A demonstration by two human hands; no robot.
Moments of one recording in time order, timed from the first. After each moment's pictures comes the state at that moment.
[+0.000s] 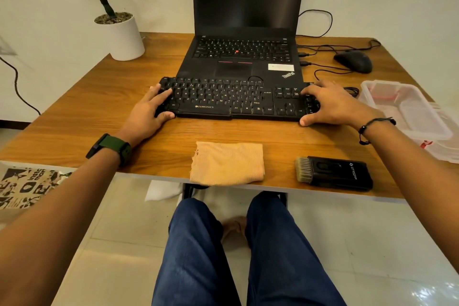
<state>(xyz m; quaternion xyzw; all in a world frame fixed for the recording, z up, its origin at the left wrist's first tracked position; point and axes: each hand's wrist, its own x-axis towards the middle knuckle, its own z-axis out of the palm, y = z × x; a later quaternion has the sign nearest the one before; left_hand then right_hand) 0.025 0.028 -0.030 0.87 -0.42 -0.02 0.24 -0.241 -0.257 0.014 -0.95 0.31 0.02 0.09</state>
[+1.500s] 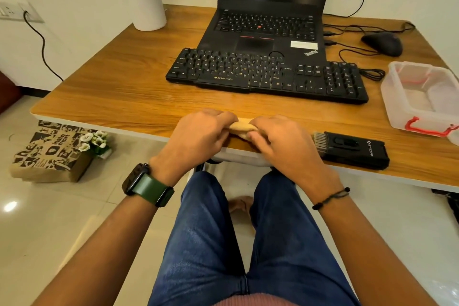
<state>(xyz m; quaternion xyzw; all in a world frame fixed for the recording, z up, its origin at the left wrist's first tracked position) -0.129 0.054 -0.013 0.78 -0.59 0.11 0.17 -0.253 -0.075 -0.018 -0.97 0.10 -0.18 0.10</state>
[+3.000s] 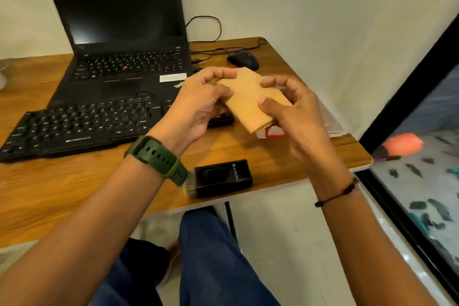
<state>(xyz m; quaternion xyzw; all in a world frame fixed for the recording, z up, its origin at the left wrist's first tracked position) -0.236 -0.168 0.069 0.58 -0.31 -0.44 0.61 -0.376 -0.218 0.046 -0.63 0.37 -0.42 0.54</state>
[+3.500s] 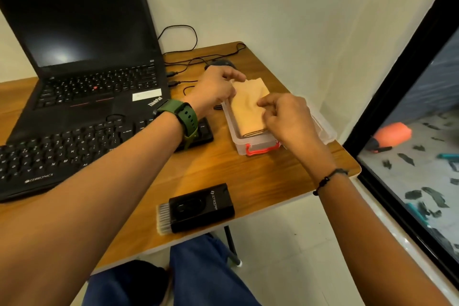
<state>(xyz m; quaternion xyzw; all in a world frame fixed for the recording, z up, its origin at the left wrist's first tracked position) -0.234 -0.289 0.052 0.70 -0.52 -0.29 0.40 -0.386 -0.280 0.033 -0.79 0.51 -0.27 0.19</state>
